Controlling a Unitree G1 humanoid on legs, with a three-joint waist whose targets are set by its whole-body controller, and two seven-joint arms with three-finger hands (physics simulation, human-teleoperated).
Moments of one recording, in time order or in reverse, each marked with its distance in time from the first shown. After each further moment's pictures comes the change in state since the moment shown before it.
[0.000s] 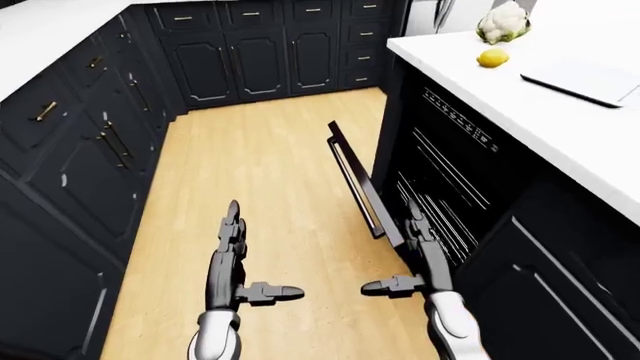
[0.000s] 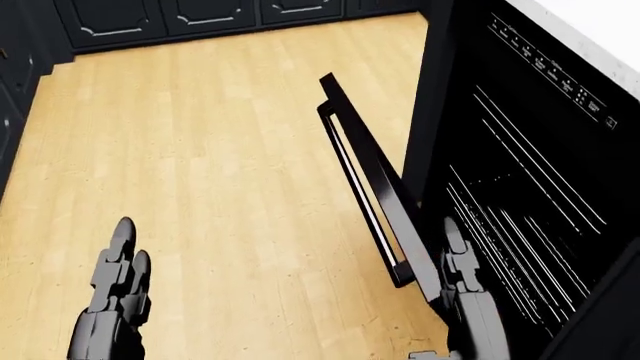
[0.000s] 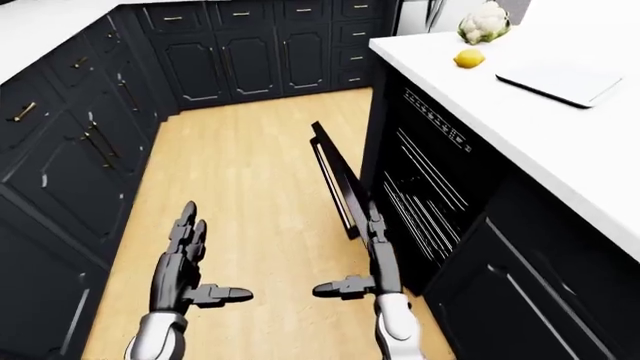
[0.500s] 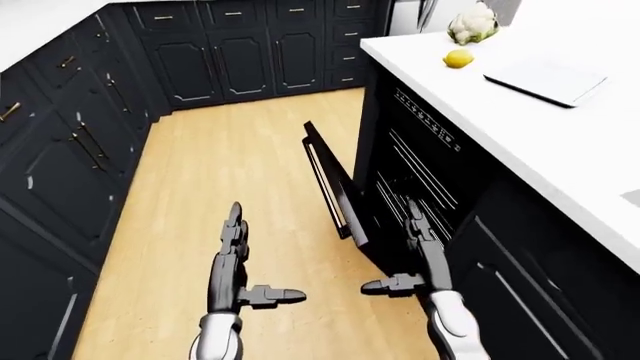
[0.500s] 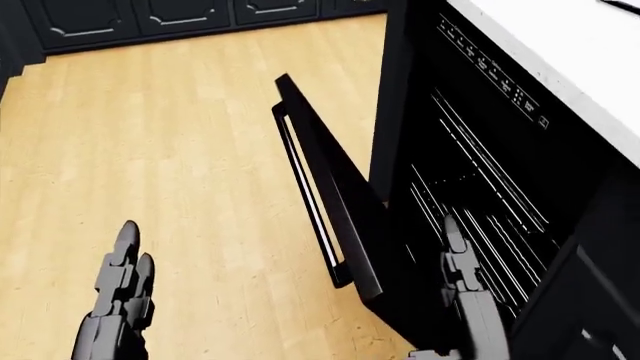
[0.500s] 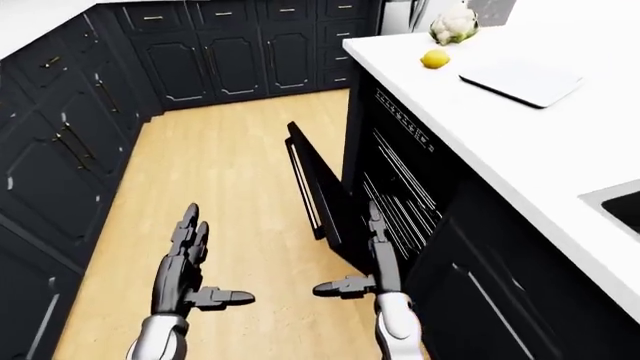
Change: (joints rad) left arm 0.016 -0.004 -0.013 -0.006 0.005 -0.008 -0.001; right arm -0.006 0.000 -0.002 0.007 -0.001 0.000 -0.001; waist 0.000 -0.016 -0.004
